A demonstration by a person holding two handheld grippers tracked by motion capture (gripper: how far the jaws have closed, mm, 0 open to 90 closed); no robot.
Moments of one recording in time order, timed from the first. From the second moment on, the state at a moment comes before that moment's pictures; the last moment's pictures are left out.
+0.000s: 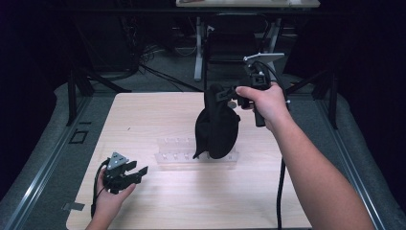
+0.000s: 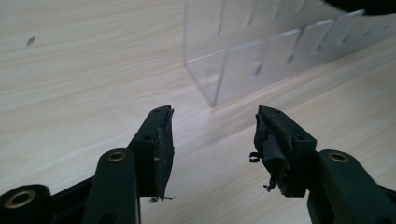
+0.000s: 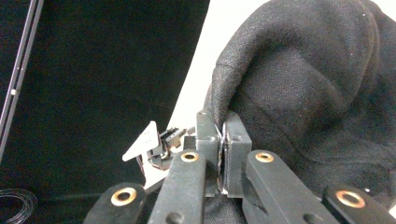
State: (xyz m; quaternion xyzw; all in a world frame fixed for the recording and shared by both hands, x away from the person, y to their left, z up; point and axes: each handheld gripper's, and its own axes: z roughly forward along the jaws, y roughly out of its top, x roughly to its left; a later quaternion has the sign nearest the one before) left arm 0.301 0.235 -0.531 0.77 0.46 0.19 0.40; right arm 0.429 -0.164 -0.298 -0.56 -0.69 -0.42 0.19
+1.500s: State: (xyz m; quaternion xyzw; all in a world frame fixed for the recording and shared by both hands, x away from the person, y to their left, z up) left arm 0.304 0.100 -0.460 0.83 0.30 0.19 0.43; right arm 0.431 -0.143 -0.304 -0.54 -0.69 -0.44 0.20
